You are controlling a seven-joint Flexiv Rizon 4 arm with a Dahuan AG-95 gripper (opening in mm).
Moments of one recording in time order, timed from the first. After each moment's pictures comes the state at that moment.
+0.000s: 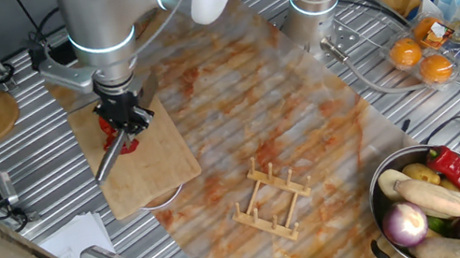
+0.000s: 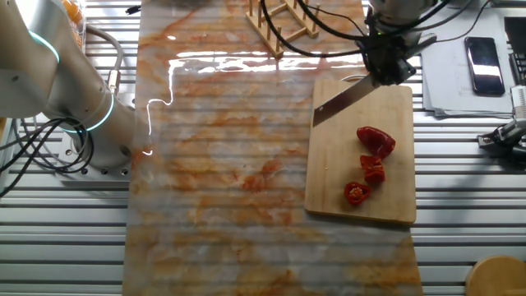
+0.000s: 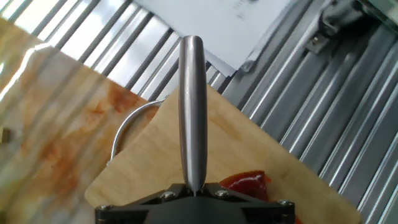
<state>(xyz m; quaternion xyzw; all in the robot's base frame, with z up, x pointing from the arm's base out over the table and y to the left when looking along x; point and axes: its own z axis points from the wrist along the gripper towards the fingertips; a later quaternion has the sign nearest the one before) 0.581 0.051 0.167 -0.28 0.96 -0.02 0.07</state>
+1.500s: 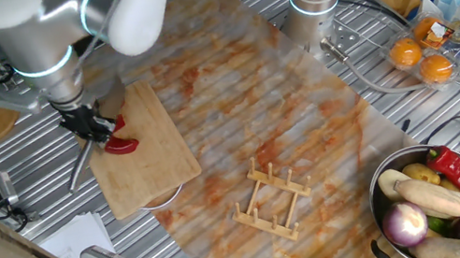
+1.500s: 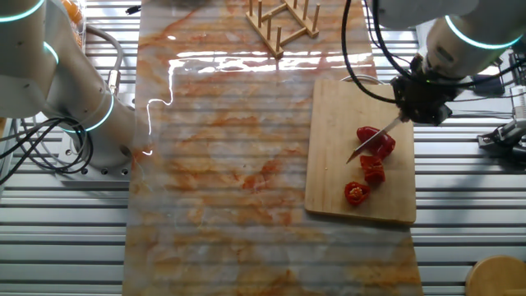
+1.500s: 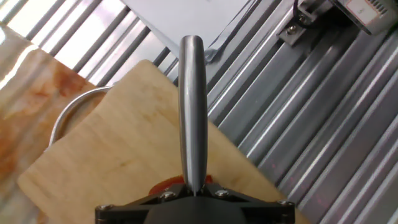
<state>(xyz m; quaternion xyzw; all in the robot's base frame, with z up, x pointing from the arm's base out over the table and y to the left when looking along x) 0.644 -0.006 0.112 -0.33 0.94 0.00 0.02</state>
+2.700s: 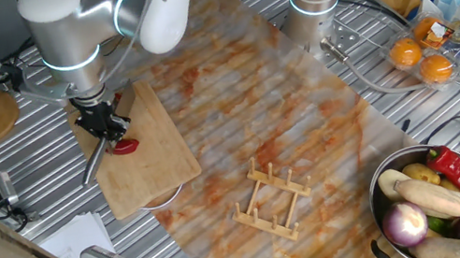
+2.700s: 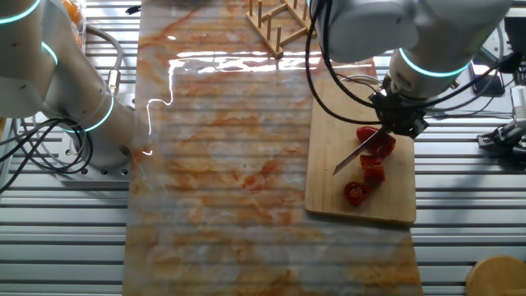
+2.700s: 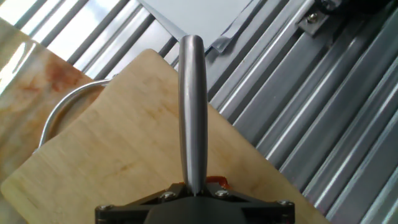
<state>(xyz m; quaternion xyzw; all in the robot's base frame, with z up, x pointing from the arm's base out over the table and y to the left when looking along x) 0.627 -0.012 0.082 -0.34 0.94 0.01 0.06</state>
